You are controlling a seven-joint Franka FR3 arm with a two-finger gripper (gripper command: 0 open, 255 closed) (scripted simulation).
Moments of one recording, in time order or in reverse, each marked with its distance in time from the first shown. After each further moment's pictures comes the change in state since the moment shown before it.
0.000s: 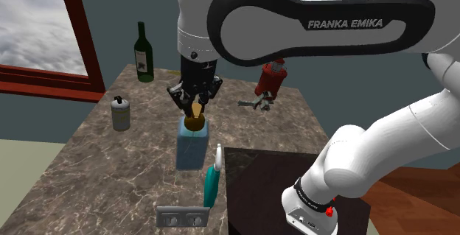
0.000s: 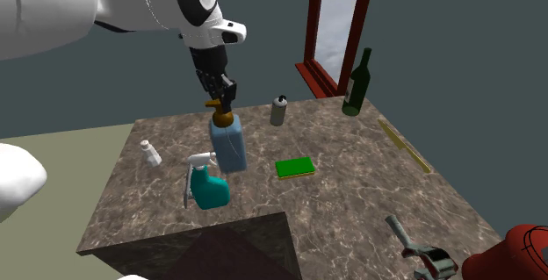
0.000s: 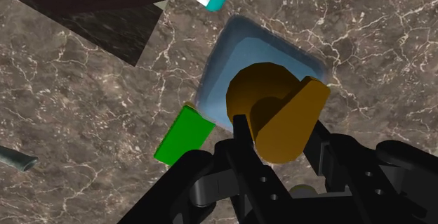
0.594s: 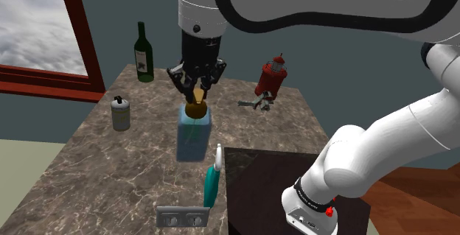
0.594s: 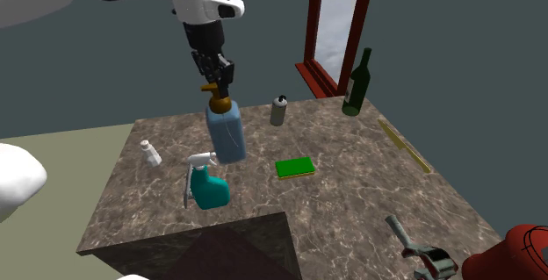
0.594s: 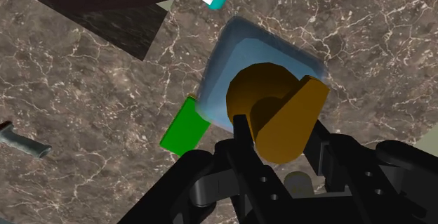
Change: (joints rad) arm -0.006 0.004 -0.010 0.123 -0.007 -0.119 -0.002
